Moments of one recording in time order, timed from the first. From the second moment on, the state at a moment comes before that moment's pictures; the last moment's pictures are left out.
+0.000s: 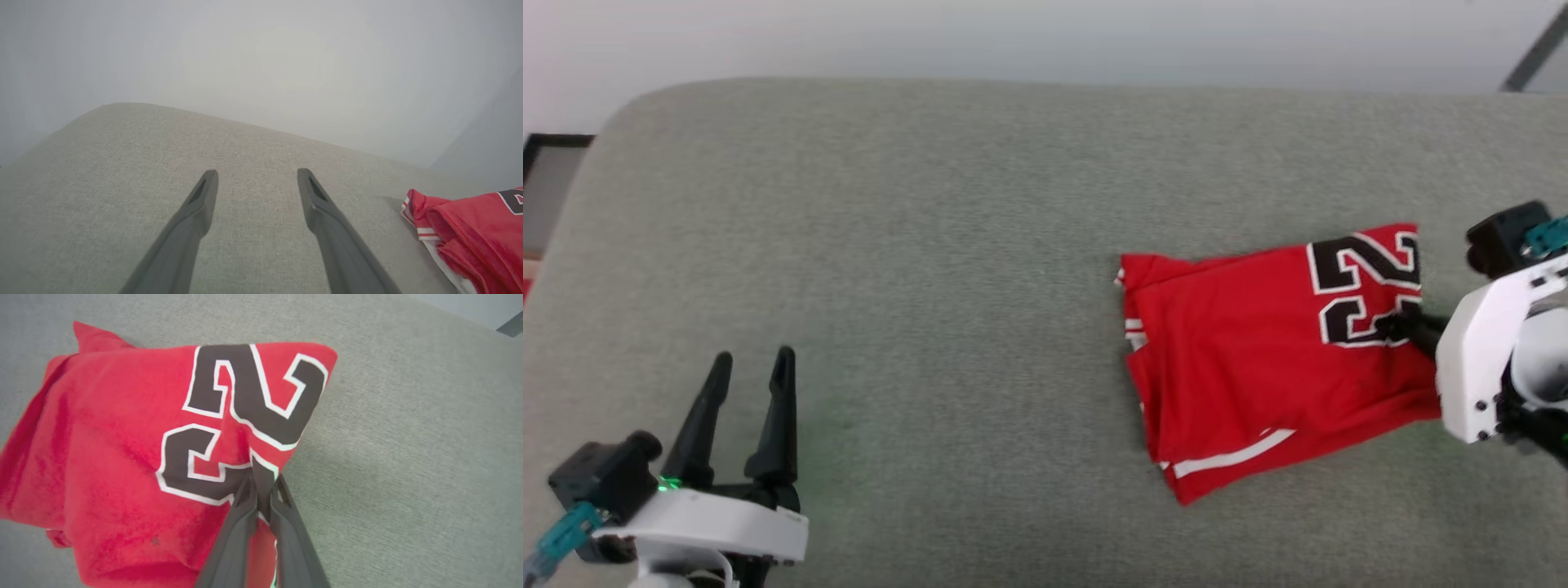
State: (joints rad) left arm -0.06 0.40 -0.13 0.00 -0.68 0.02 -0.23; right arm -0.46 -0.48 0.22 0.06 0.55 0.13 0.85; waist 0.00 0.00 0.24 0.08
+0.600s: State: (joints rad) left arm -0.18 0.48 -0.14 -0.07 -0.63 0.02 -0.17; right arm -0.64 -0.62 0.25 0.05 0.56 0.13 0.76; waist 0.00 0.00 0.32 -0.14
